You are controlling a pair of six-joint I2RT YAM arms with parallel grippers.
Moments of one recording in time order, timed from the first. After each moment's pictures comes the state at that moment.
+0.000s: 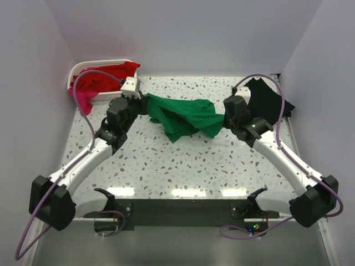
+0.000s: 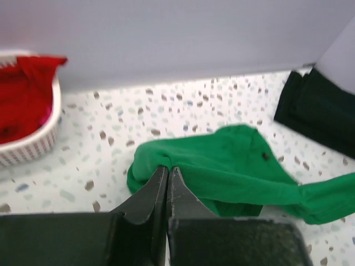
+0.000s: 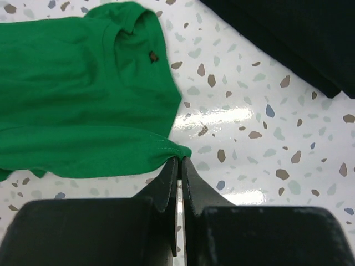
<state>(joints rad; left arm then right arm) -0.44 1.23 0.81 0.26 -0.11 -0.20 0.52 1.23 1.11 -0.62 0.51 0.45</state>
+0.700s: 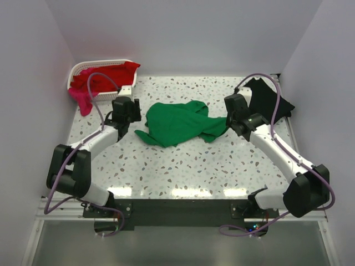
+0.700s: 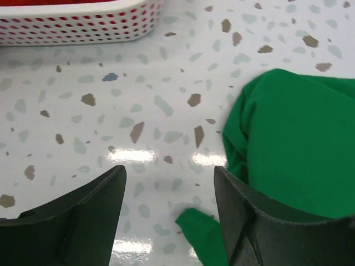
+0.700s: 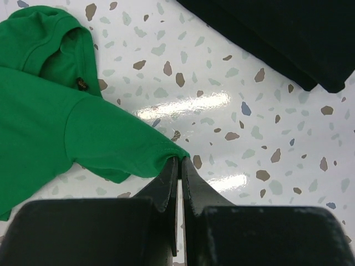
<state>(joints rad) -0.30 1.50 0.86 0.09 -0.30 -0.17 0.43 1.32 1.10 -0.58 0.53 0.42</state>
